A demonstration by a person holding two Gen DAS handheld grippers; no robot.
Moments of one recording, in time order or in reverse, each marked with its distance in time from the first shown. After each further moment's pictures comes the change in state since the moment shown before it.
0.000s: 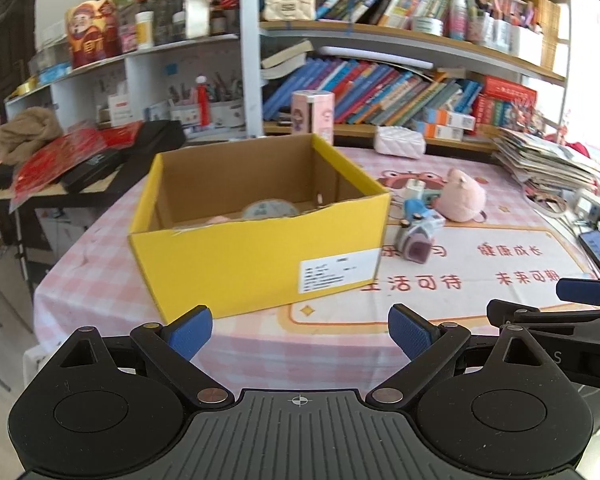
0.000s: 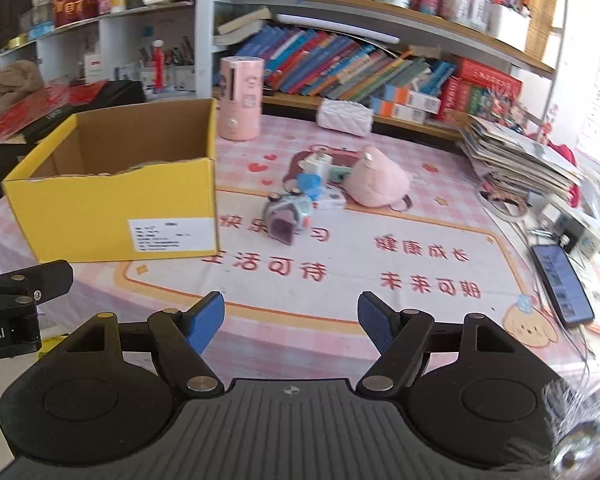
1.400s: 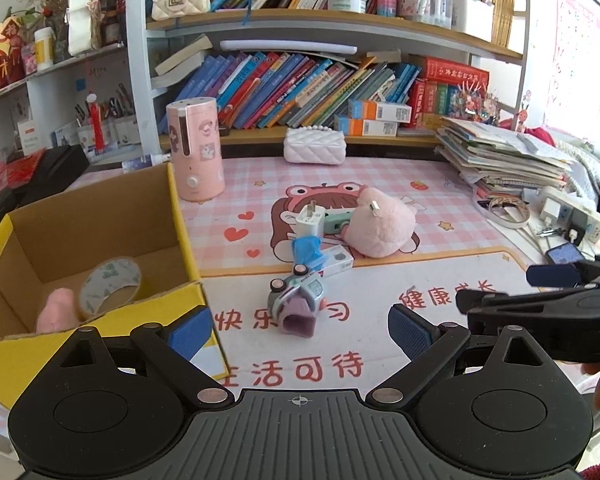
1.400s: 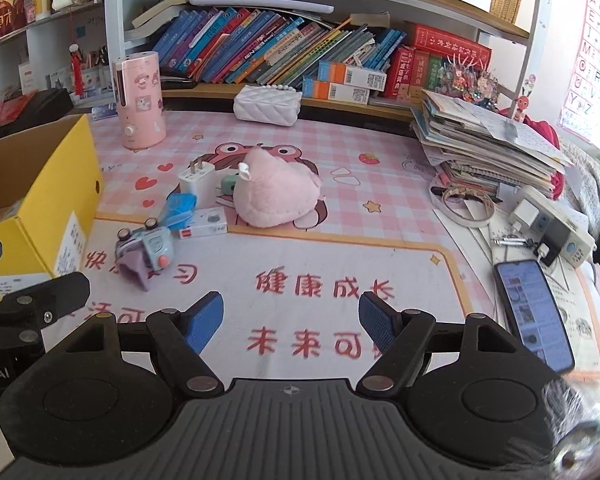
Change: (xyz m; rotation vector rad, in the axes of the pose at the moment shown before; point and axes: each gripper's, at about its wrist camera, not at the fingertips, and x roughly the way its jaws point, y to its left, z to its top) left arm 0.096 -0.122 0.067 0.073 0.021 -0.112; right arm 0.092 -0.130 0.057 0.043 0.056 -0.030
